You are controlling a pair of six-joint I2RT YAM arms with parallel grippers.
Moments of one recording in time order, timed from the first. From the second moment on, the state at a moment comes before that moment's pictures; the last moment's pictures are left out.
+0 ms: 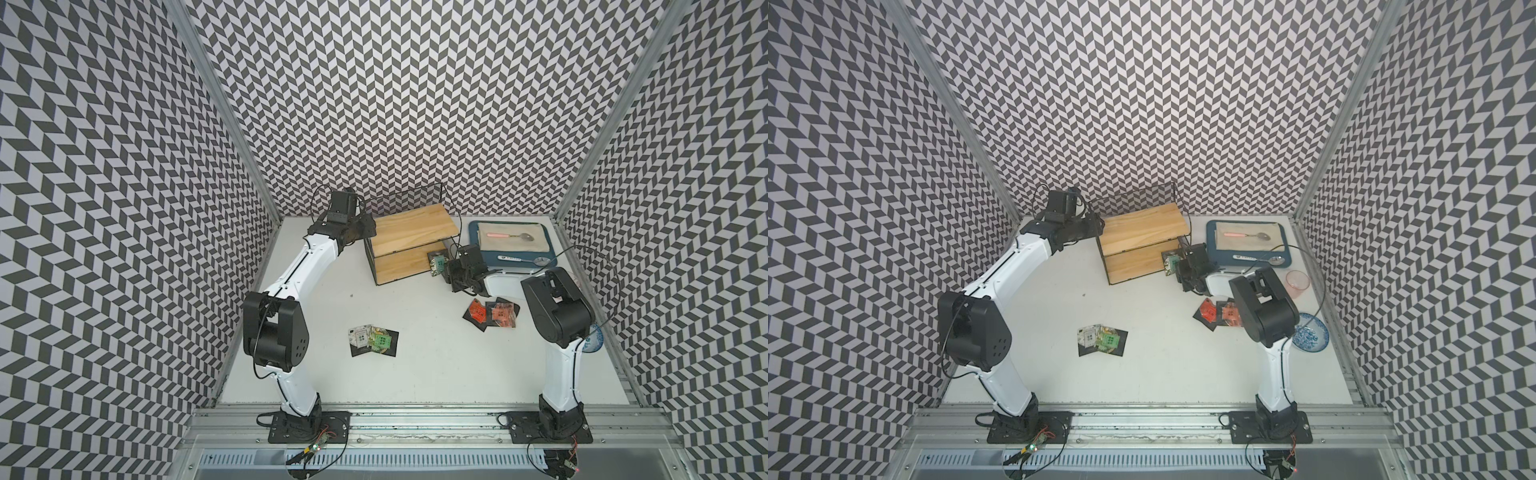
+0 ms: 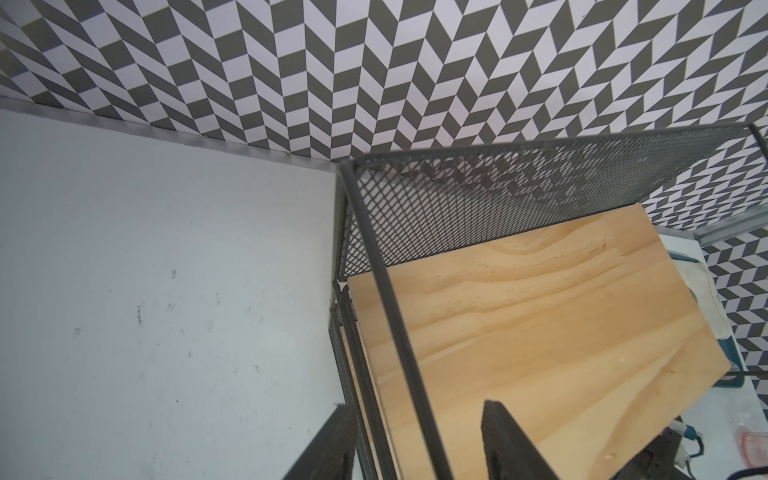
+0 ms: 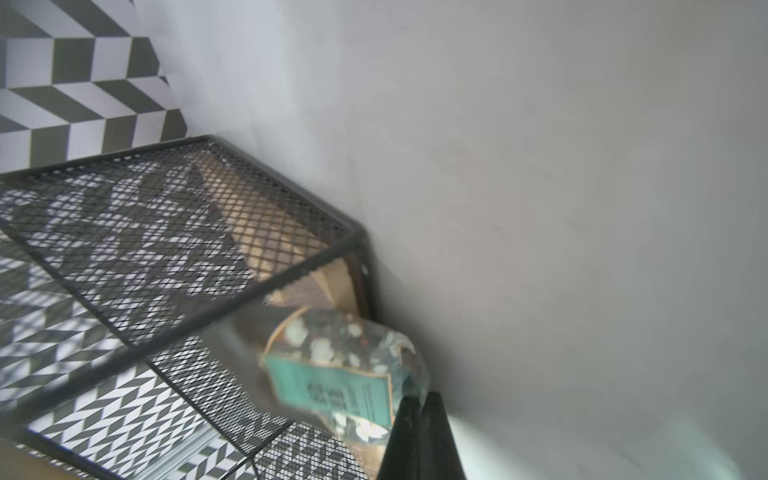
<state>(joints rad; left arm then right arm) -0.24 1.79 1.62 -0.50 0.06 -0.37 0.39 2.03 1.14 0.11 -0.13 1.64</state>
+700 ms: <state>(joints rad) -0.24 1.76 1.58 -0.49 0.04 -0.37 0.39 1.30 0.72 -0.11 -0.06 1.48</state>
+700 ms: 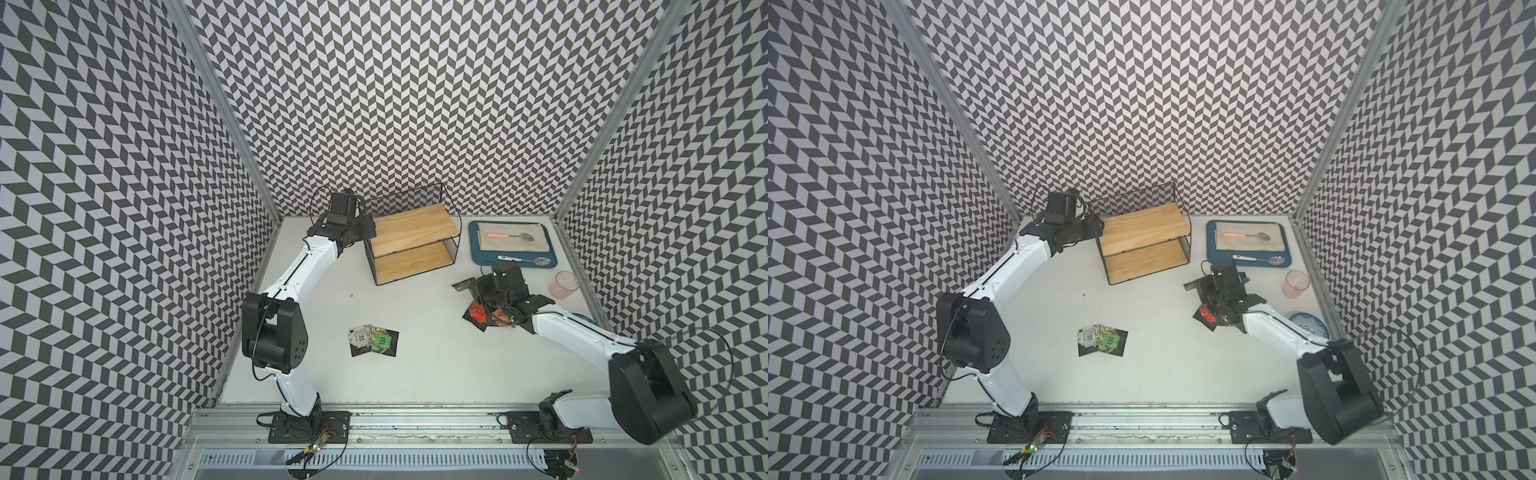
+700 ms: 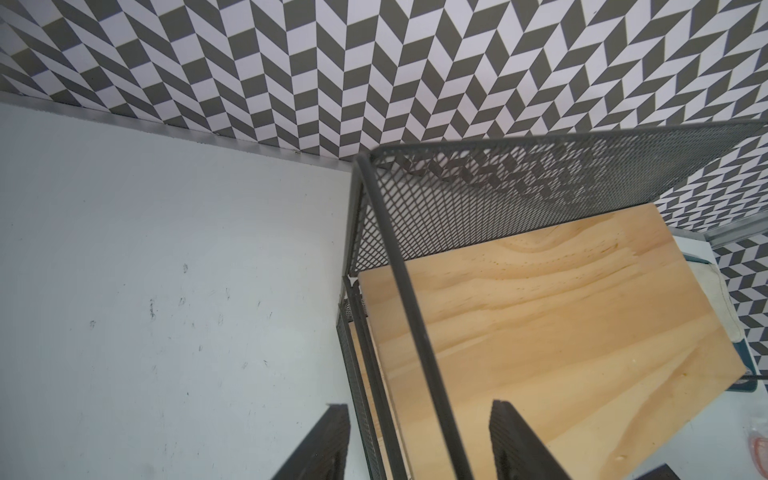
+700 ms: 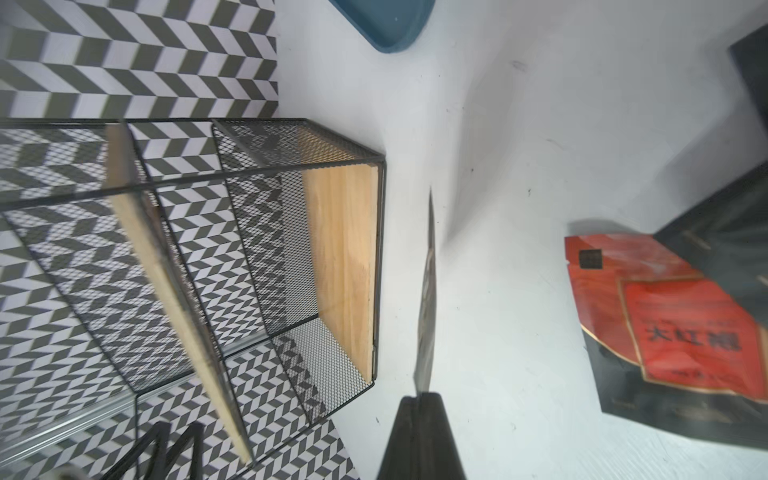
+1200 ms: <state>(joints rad) -0.27 1.59 1.44 -0.51 -0.02 -0.37 0.16 0.77 0.42 -0.25 -0.07 1.41</state>
